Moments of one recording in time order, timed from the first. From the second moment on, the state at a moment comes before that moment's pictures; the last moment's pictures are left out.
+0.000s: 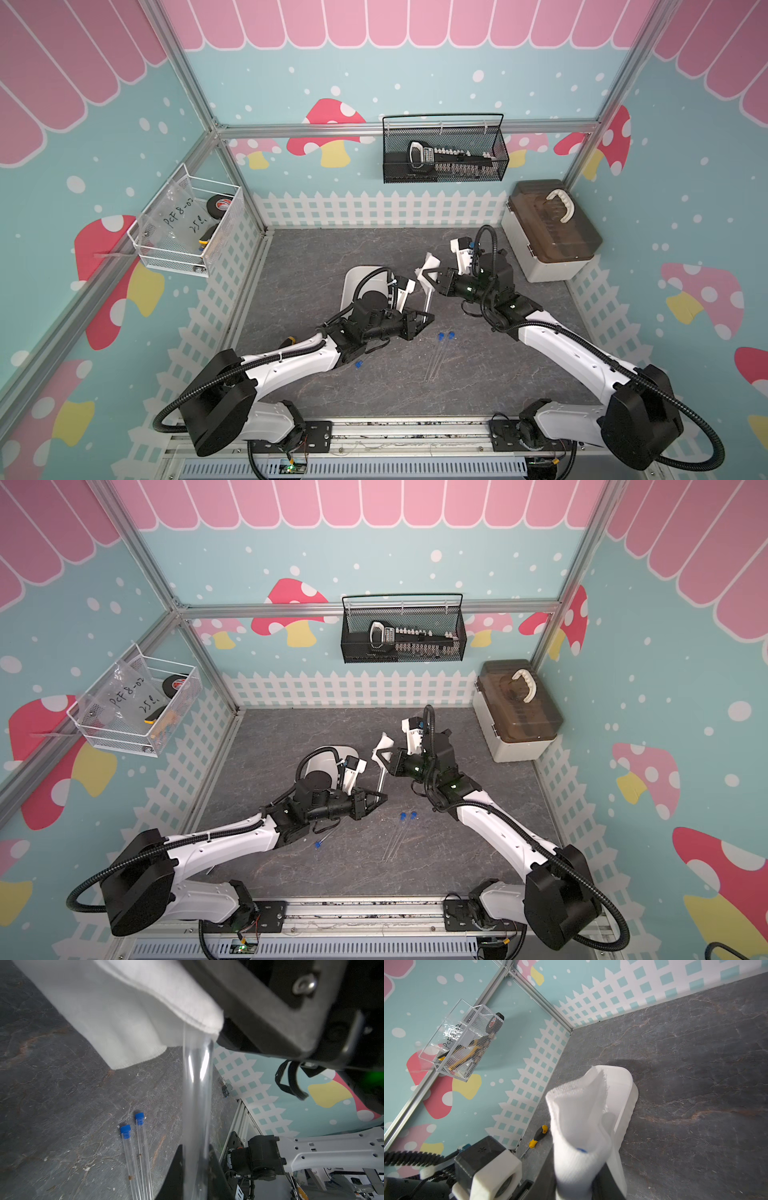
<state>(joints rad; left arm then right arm) -0.82 1.36 0.73 0.32 0.37 -0.71 0.50 1.29 0.92 0.07 -0.40 0.66</state>
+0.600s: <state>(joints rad) -0.83 1.36 0.73 0.29 0.39 -0.71 0.57 1.17 0.71 0.15 -0.39 0.73</state>
